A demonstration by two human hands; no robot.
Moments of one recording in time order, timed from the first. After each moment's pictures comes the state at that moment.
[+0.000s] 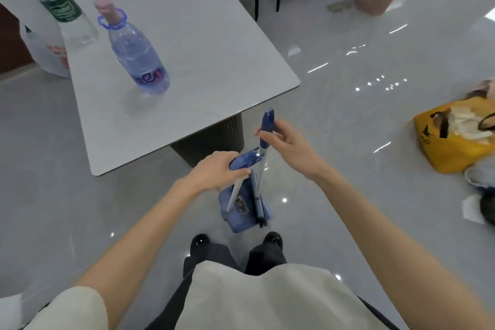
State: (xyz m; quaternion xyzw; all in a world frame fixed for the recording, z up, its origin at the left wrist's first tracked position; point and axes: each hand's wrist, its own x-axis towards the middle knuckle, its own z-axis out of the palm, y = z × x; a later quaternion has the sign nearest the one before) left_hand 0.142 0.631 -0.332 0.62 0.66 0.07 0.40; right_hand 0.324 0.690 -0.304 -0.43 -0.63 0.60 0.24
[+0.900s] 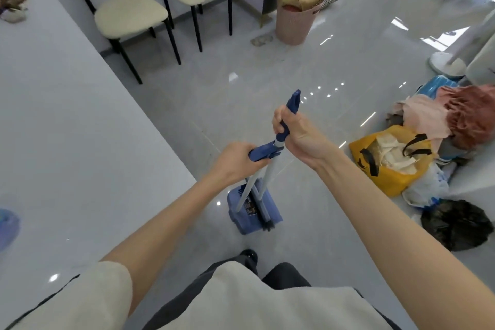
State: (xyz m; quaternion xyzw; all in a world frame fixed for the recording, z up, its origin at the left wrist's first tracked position) left_hand 0.390 1.031 -0.315 0.70 0.59 0.13 0.38; right_hand 0.546 1.049 -0.267 -0.45 -0.48 0.65 0.38
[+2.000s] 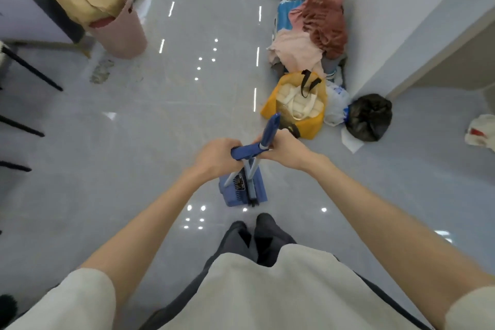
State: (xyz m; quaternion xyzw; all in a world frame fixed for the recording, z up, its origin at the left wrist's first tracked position) left_hand 0.651 1.273 -0.347 0.89 0.31 -0.10 0.33; right_hand 0.796 1.159 -0.340 -0.76 -0.46 0.39 0.26
